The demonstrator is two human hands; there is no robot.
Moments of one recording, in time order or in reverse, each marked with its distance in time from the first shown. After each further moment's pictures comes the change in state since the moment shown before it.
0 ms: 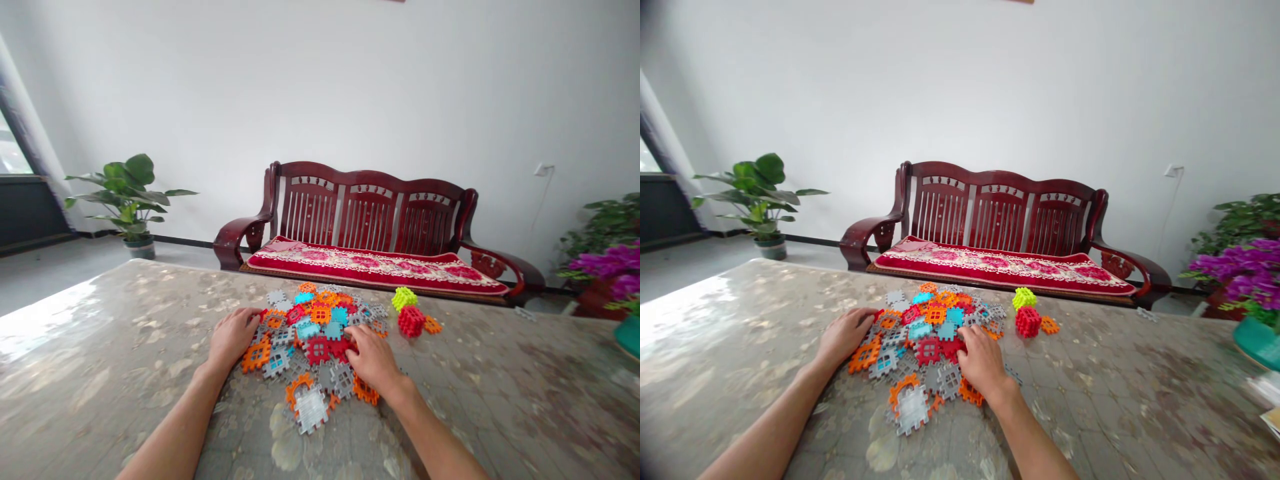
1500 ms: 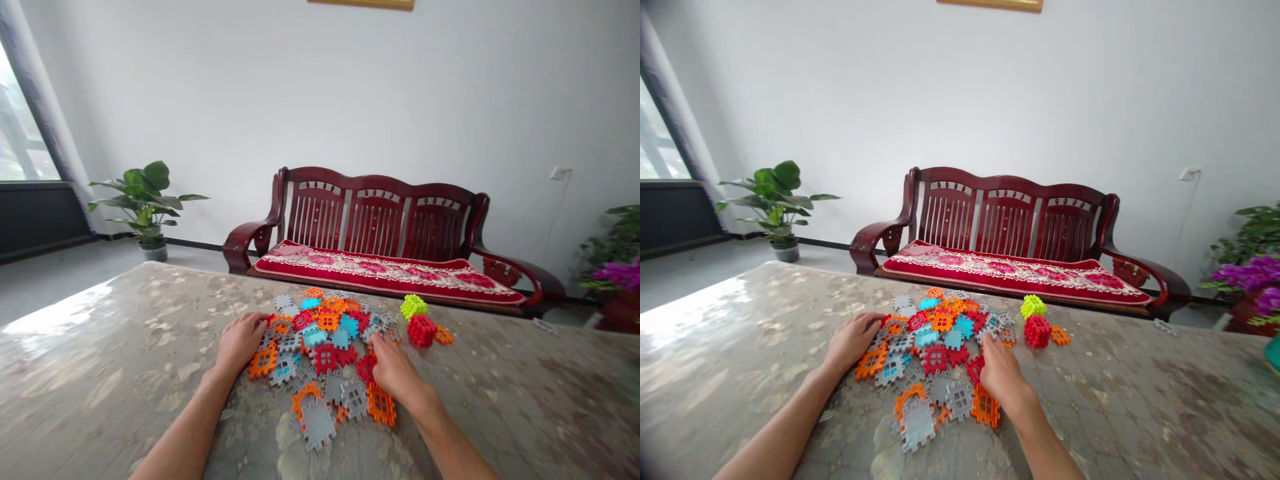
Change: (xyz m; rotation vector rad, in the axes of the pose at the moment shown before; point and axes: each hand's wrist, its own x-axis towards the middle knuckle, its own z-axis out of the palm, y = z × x) left_hand 0.002 -0.005 0.005 -0.031 0.007 -0.004; right_hand 0.000 0.013 -0.016 -0.141 -0.195 0.164
